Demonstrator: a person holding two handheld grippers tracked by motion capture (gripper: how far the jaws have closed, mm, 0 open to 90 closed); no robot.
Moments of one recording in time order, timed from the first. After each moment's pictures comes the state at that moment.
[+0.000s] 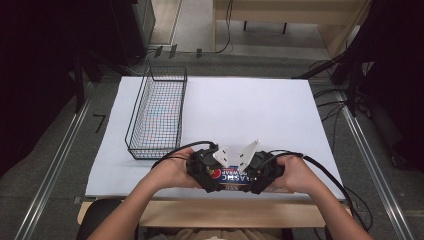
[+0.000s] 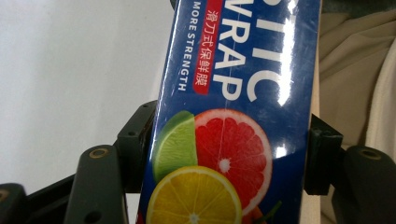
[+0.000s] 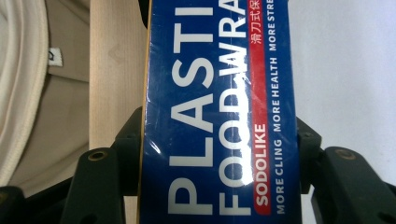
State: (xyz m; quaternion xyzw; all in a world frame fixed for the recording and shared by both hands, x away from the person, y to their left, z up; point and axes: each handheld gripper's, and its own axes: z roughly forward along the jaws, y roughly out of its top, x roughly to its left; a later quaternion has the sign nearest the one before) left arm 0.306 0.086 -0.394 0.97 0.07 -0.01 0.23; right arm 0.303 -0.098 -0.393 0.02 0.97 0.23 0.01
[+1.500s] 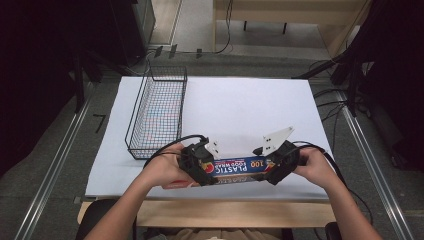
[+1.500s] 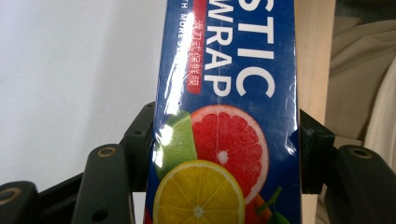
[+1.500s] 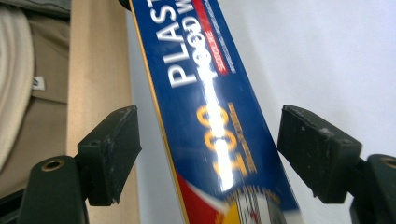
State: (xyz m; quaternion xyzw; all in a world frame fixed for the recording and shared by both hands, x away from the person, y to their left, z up) left arm 0.316 0.108 -0.384 0.97 0.12 -0.01 0.22; right arm 0.324 -0.154 -0.383 0.08 0.94 0.34 0.03
